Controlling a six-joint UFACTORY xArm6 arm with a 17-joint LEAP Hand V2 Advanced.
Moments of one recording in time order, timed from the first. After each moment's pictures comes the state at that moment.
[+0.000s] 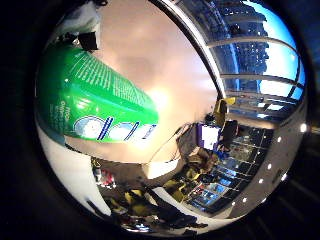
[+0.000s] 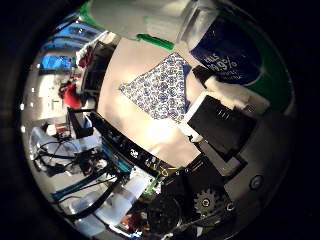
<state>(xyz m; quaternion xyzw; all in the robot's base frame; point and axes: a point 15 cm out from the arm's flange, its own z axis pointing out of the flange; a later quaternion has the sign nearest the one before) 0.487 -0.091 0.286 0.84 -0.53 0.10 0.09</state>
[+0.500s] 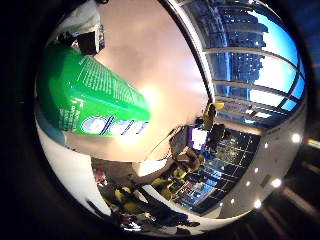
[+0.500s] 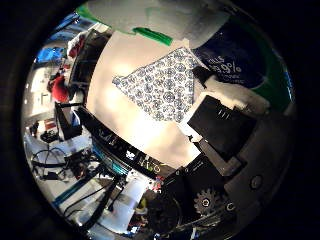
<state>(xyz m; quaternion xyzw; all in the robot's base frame) 0.463 -0.034 0.235 0.85 -0.51 0.08 0.14</state>
